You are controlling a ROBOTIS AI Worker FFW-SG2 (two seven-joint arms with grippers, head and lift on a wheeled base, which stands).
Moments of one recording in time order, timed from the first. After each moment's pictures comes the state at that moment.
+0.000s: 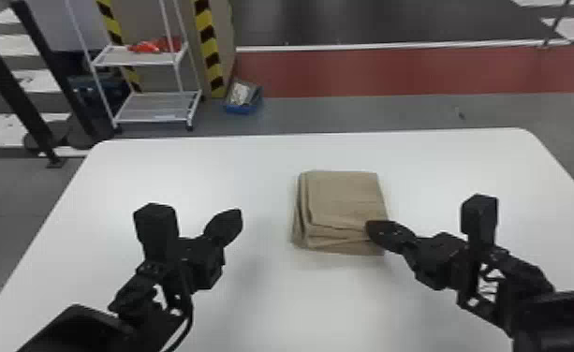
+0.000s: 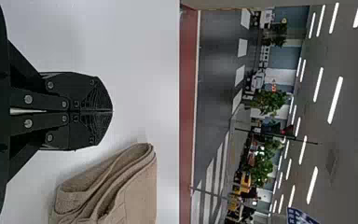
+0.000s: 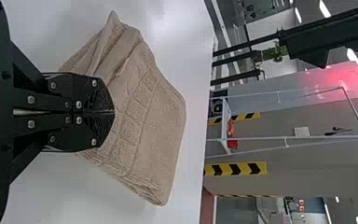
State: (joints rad) left arm 0.25 0.33 -0.15 -1.93 0.40 0.35 -0.01; right arm 0.06 -0.18 0.07 -1.65 -0.11 0.36 0.66
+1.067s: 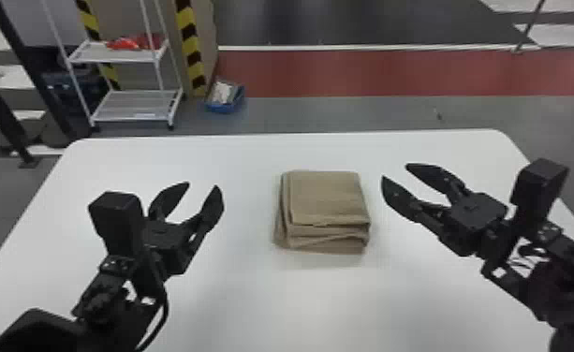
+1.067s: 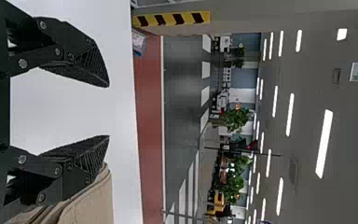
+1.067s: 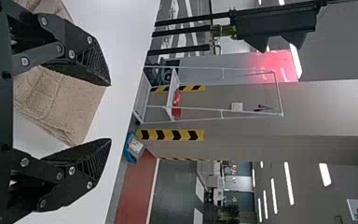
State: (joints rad) left arm 0.29 0.32 -0.14 -2.05 0.31 0.27 0.11; right arm 0.17 -0.22 -0.05 -1.97 -0.18 0.34 0.55
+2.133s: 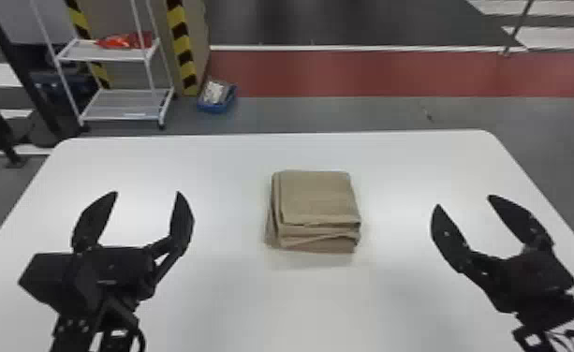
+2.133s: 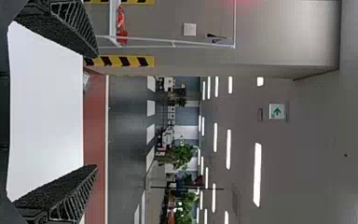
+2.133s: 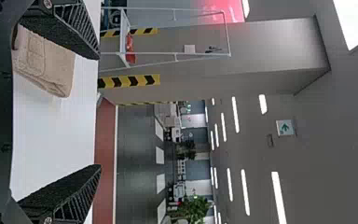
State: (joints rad) left arm 0.47 0.27 -0.12 -2.03 0.16 -0.15 0.23; right arm 0.49 -0.18 -0.14 -2.02 -0.31 -0.09 0.33
